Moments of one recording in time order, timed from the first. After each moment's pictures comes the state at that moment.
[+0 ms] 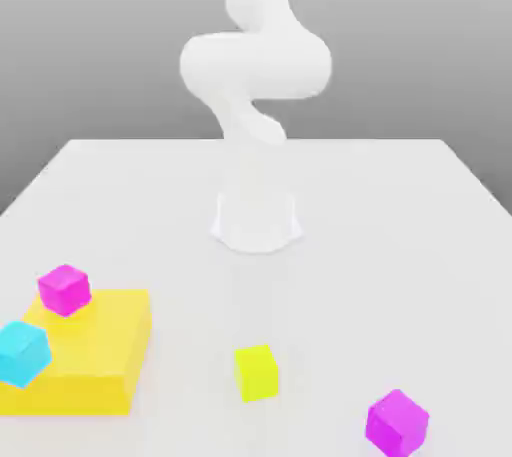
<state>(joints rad) -0.01 -0.71 0.01 -2.35 -0.03 2.35 0.79</state>
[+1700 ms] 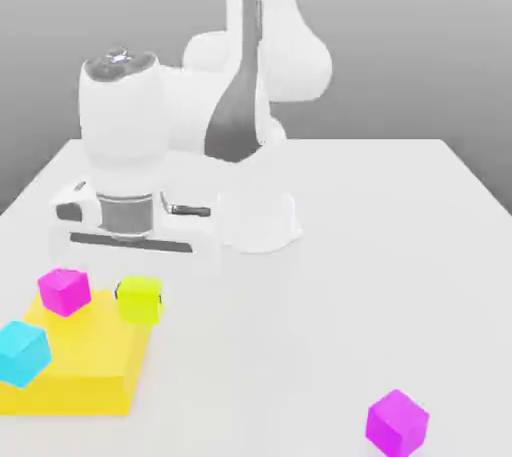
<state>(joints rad) -0.35 -0.13 -0.14 -2.71 -0.10 2.57 0.65</state>
